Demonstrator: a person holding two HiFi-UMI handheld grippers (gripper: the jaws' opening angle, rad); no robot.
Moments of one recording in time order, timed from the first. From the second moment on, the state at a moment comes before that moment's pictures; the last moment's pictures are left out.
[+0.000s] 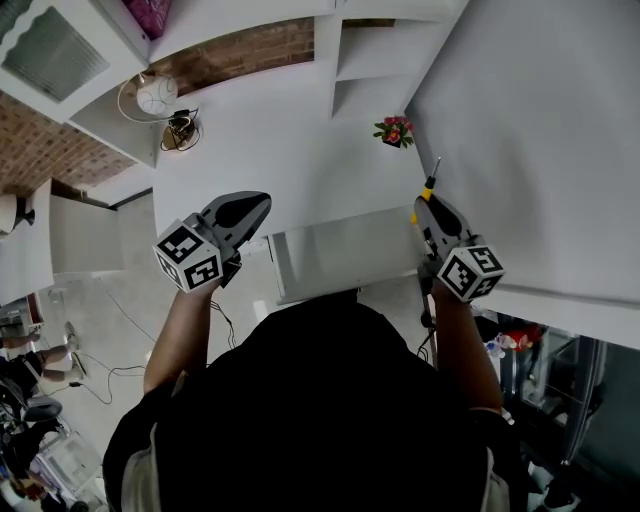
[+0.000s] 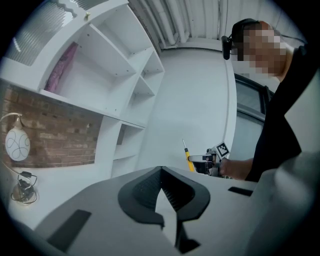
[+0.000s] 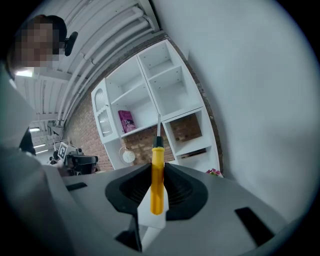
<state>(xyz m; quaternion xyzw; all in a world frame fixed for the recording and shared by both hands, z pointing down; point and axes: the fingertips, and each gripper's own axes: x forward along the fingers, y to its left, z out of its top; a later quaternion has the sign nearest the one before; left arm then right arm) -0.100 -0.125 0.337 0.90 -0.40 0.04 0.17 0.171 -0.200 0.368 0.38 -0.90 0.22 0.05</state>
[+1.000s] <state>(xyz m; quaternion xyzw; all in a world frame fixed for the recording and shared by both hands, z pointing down) -0.113 -0.143 0.361 0.87 -0.45 0.03 0.20 0.154 -0.234 0.436 0.33 -0.90 0.26 0.12</state>
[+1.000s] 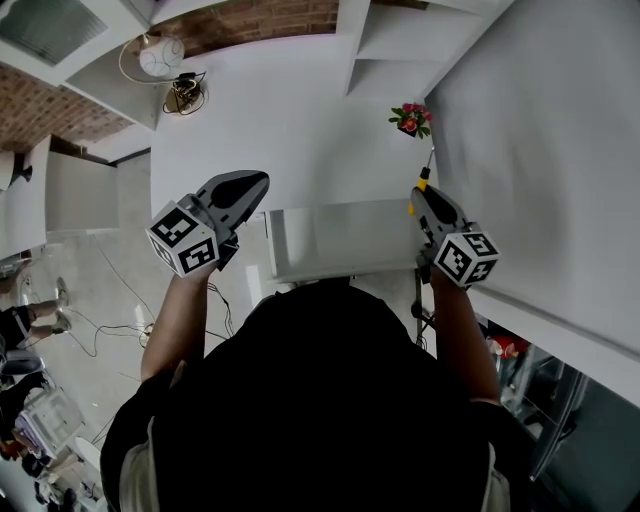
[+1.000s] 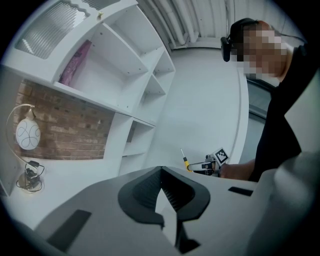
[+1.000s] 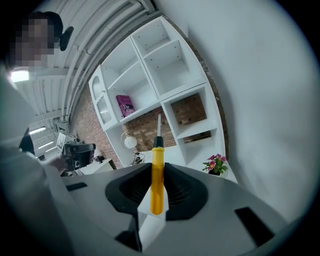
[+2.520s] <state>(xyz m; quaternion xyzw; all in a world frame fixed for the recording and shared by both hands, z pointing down) -0.115 -0.131 0.421 0.84 -0.48 0.03 0.25 0.120 -0.188 0.574 0.22 -0.90 0.23 0.29</state>
